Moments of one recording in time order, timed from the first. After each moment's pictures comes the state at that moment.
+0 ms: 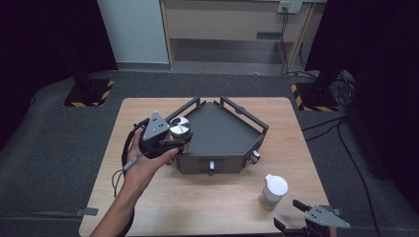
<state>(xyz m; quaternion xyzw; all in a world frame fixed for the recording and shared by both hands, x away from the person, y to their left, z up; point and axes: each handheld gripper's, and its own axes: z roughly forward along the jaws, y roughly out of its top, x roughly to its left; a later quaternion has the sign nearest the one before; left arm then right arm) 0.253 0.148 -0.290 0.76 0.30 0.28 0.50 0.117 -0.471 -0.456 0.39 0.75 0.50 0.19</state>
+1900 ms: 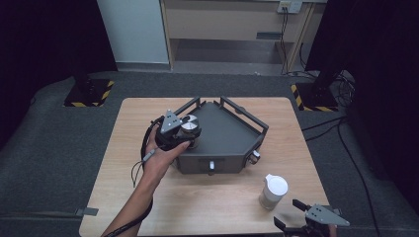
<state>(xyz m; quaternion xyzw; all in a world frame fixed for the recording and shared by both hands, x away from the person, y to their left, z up) 0.302 0.129 -0.340 0.75 0.32 0.27 0.50 0.122 -0.474 -0.458 0.39 0.75 0.50 0.18</state>
